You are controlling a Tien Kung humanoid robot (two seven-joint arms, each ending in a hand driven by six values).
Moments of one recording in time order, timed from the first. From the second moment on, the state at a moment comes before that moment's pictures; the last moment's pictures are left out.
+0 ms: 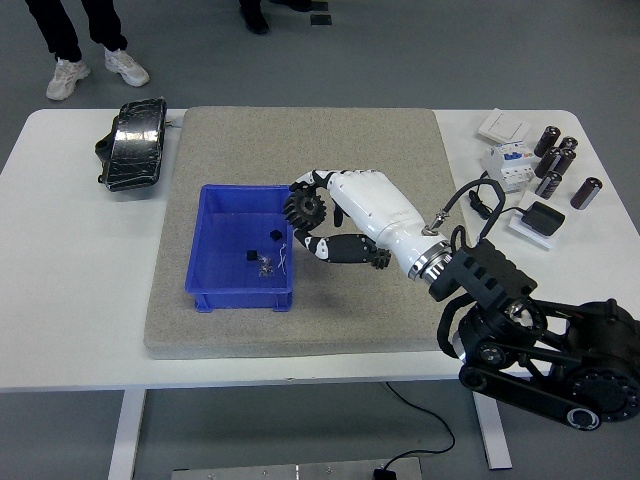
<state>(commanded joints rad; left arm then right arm) 0.06 0.30 -0.34 -0.33 0.24 0.28 0.18 0.68 -0.44 0.41 1.68 -1.84 -0.38 -0.38</state>
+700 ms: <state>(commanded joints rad) 0.06 0.30 -0.37 -0.34 0.27 0.28 0.20 0.67 -0.45 0.41 1.68 -1.83 -0.39 -0.38</state>
